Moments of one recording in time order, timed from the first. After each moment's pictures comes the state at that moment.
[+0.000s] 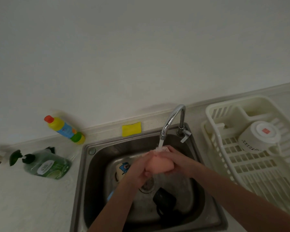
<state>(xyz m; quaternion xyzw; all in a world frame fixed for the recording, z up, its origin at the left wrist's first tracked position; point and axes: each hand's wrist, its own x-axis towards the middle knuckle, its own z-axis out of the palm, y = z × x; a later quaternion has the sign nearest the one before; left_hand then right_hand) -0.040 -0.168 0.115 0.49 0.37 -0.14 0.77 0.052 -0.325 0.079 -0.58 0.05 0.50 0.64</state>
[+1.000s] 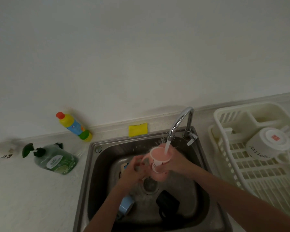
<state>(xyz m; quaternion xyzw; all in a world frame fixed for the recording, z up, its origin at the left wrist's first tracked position) -0.085 -0.126 0.096 0.73 0.27 -0.07 0.62 0.045 -0.309 0.086 -0.75 -0.19 0.37 0.51</state>
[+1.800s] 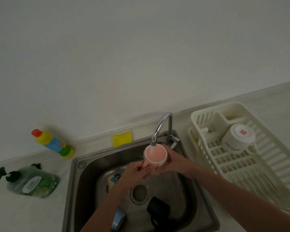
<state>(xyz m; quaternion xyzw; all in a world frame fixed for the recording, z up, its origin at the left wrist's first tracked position) -0.038 -0.151 0.104 0.80 0.11 -0.14 0.58 0.054 -0.361 0.106 -0.70 -0.19 0.36 0.59</state>
